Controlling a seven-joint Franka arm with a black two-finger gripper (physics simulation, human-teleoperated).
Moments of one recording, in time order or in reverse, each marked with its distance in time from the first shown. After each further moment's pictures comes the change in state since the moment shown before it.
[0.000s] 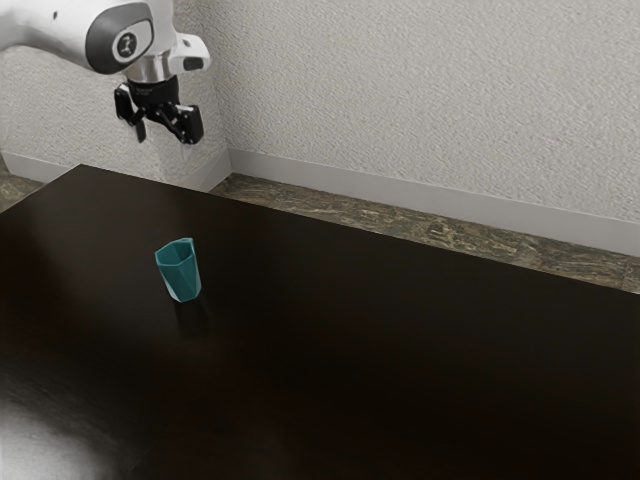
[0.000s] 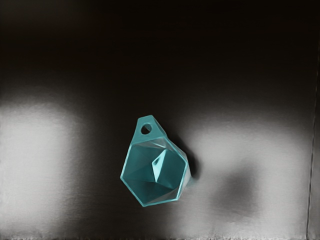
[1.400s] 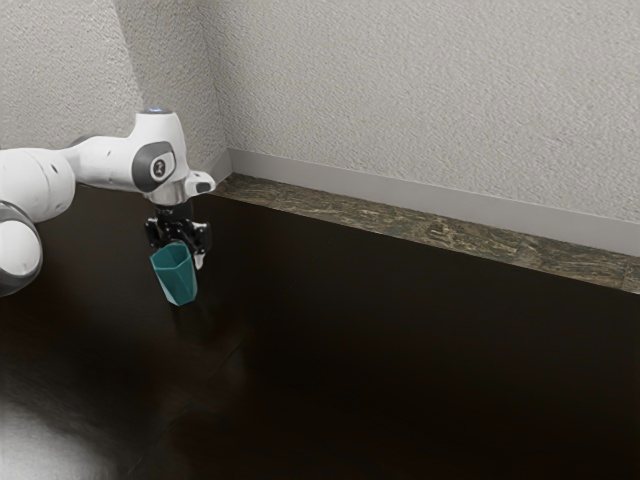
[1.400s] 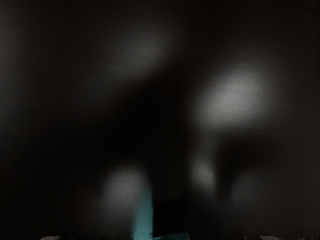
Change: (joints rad) arm 0.009 0.708 0.092 0.350 0.002 0.057 0.031
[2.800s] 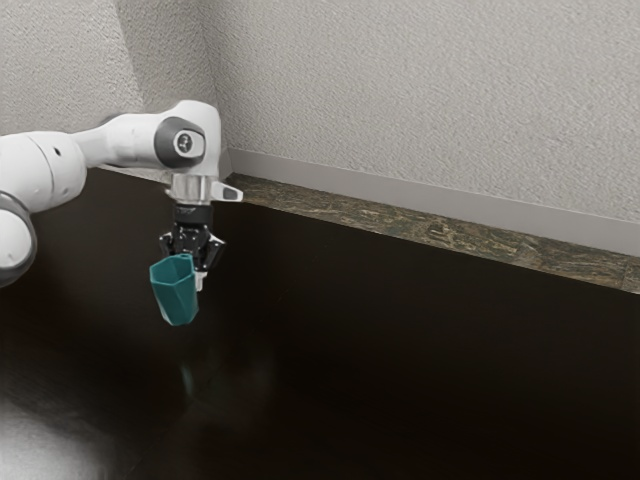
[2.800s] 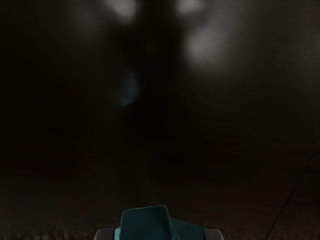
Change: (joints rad) arm -0.001 -0.040 -0.195 -0.008 0.001 -0.503 -0.125
